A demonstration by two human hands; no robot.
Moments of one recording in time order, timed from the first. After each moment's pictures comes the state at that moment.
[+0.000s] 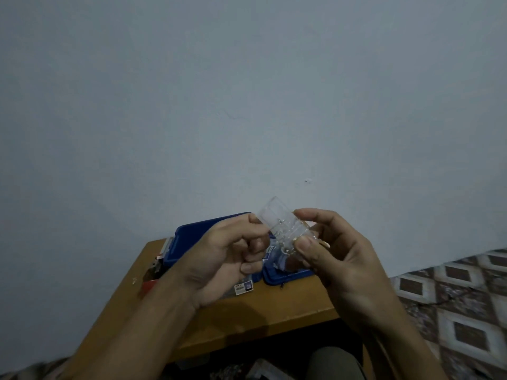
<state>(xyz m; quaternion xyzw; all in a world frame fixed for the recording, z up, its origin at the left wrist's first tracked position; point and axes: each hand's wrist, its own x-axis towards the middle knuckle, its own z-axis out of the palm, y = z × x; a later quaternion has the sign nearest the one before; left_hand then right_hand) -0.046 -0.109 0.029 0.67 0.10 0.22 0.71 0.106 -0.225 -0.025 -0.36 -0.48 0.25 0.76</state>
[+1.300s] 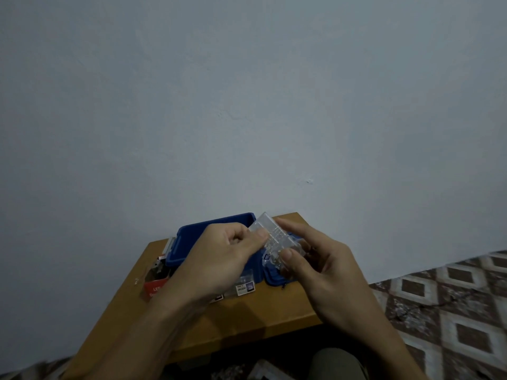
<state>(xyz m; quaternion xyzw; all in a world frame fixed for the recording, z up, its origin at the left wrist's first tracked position) -0.051 -0.133 0.033 0.81 0.33 0.32 0.37 0.099 -0.210 -0.040 -0.51 -0.56 0.12 0.64</state>
